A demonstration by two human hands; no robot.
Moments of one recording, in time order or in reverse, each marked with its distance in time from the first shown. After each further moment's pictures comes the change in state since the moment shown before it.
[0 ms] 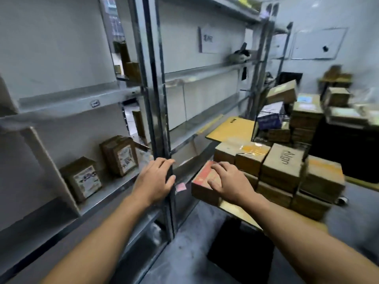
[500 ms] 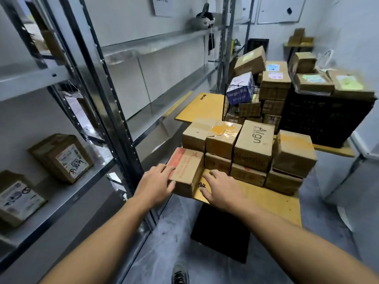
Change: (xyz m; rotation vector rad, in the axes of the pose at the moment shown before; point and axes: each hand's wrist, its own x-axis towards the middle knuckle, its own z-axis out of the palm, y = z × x) left_hand 0.073 0.061 0.133 0.024 -0.294 0.122; right_hand -0.013 0.099 0.055 -0.104 -0.157 0.194
